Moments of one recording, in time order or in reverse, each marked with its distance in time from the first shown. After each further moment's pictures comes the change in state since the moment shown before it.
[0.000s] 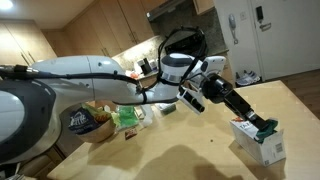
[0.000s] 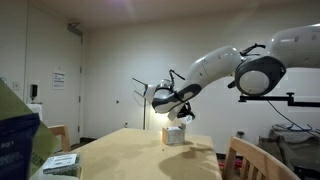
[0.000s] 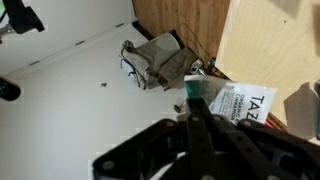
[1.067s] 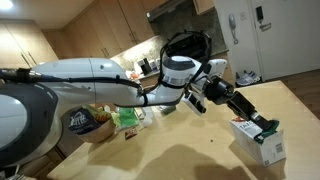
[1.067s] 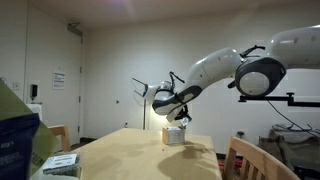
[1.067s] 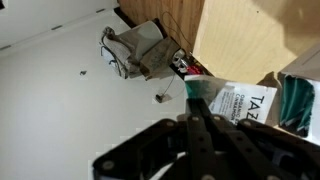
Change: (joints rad) arm -0.007 0.013 0.014 0.001 -0.001 0.107 -0.033
